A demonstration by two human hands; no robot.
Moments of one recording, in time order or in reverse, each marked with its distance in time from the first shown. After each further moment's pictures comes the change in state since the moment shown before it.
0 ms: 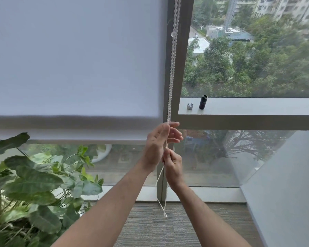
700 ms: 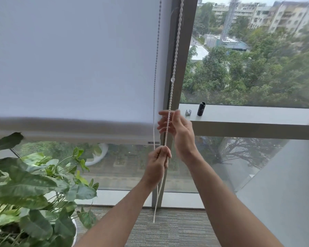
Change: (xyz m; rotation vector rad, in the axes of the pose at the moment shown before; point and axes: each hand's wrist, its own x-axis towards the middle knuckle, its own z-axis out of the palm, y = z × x) left_hand -0.022 -0.045 0.004 0.024 0.149 -0.071; right_hand 0.059 -0.130 -0.009 0.235 -0.180 -0.108
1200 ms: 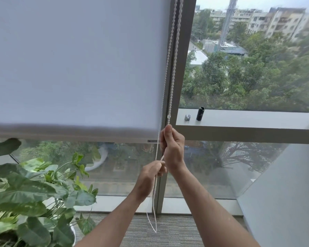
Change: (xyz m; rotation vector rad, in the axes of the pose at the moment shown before) left_hand -0.010 -0.021 -0.039 0.243 -0.116 -0.111; right_hand -0.013 0.031 0.017 -0.025 0.122 -0.078
